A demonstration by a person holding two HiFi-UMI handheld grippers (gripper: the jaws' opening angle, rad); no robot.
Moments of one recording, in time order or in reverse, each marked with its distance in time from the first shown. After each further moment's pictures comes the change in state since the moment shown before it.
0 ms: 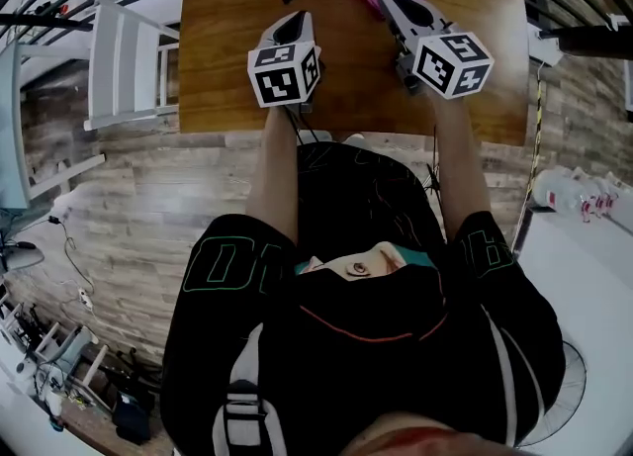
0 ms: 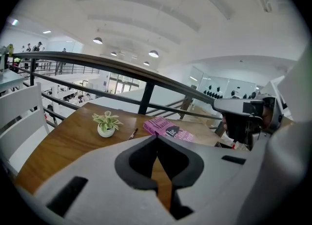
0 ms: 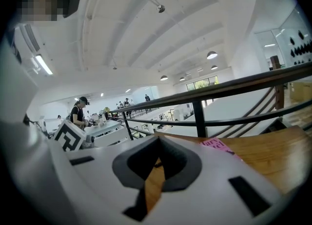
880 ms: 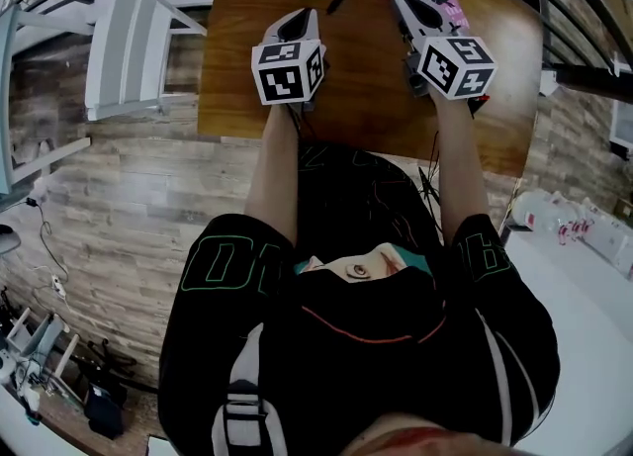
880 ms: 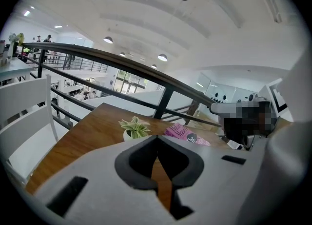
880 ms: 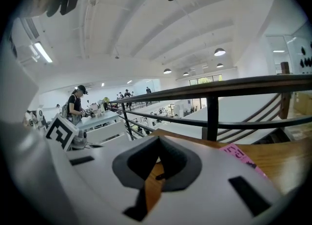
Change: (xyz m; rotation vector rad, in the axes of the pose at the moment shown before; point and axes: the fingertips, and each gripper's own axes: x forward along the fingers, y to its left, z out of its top) left arm 0.000 0.108 0.021 -0.093 -0.039 0.027; right arm 0.112 0.032 0.004 -0.084 0.087 -0.008
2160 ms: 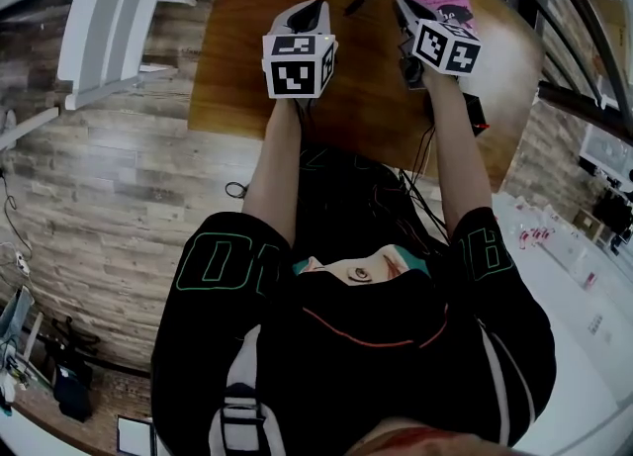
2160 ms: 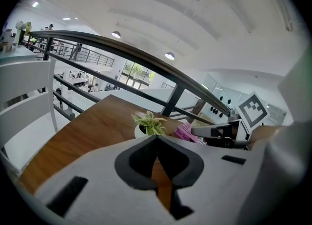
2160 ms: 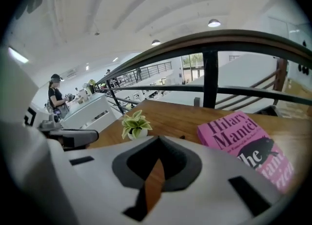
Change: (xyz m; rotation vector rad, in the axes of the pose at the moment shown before) left arm 0.031 0.046 -0.010 -0.093 0.023 0.017; right arm 0.096 -0.047 -0.090 0.101 0.346 -0.088
